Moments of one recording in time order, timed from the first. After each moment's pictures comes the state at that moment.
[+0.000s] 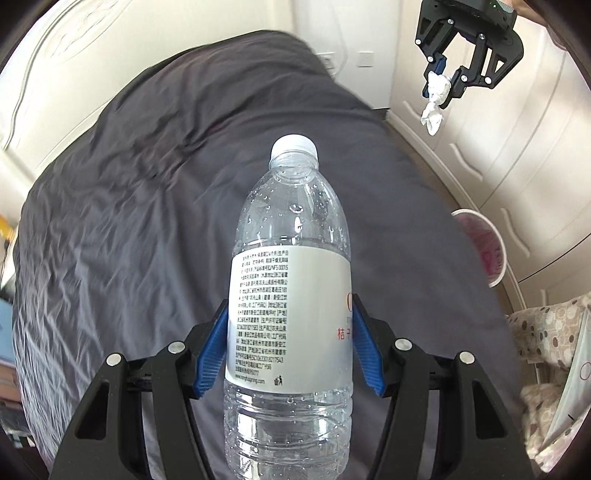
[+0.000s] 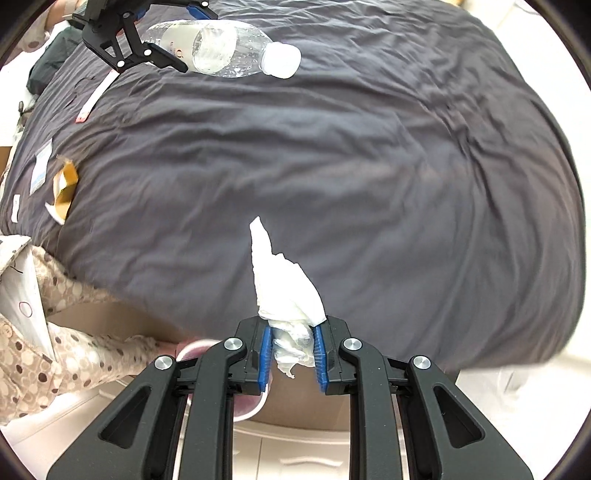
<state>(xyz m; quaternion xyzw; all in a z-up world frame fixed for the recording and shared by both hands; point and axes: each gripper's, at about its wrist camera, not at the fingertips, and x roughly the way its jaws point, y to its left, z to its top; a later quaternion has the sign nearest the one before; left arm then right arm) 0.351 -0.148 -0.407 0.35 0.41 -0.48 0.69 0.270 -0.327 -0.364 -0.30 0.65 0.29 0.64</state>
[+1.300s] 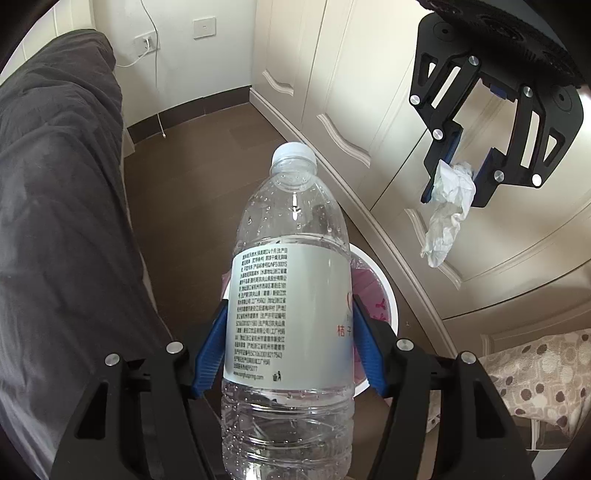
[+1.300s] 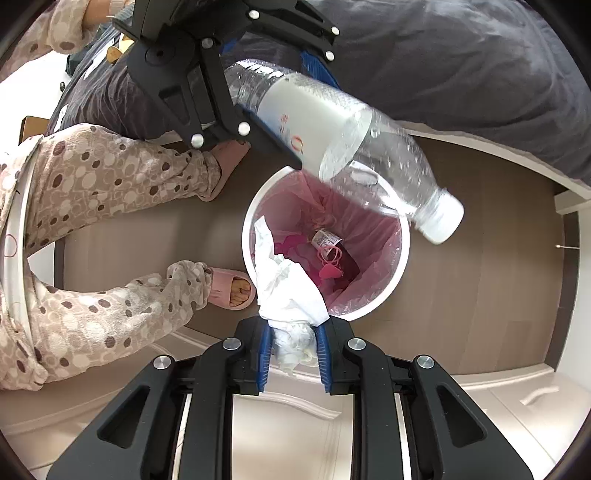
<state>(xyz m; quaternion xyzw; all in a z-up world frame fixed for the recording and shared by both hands) 0.018 -0.461 -0.605 0.33 0.44 -0.60 0.59 -0.043 -0.500 -0.541 -0.19 0.70 0.35 0.60</state>
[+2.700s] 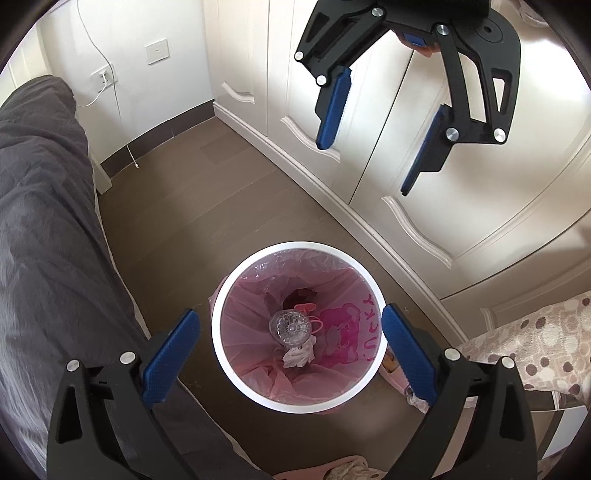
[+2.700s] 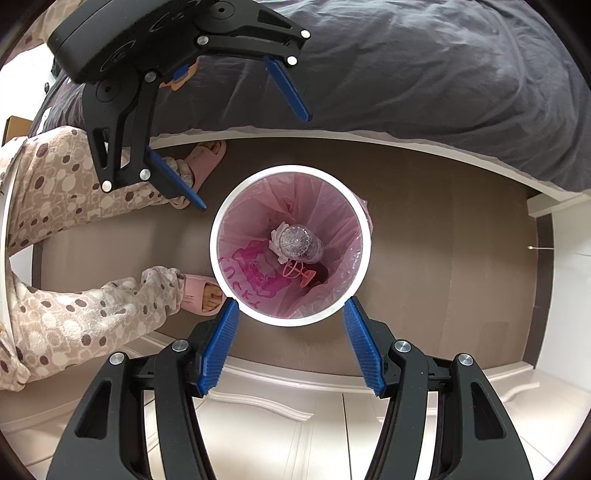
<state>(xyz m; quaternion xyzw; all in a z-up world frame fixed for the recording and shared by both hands) -0.006 -0.471 -0.586 0.37 0.39 -0.64 0.56 -0.043 -0.518 -0.524 -0.21 0.67 0.31 0.64</state>
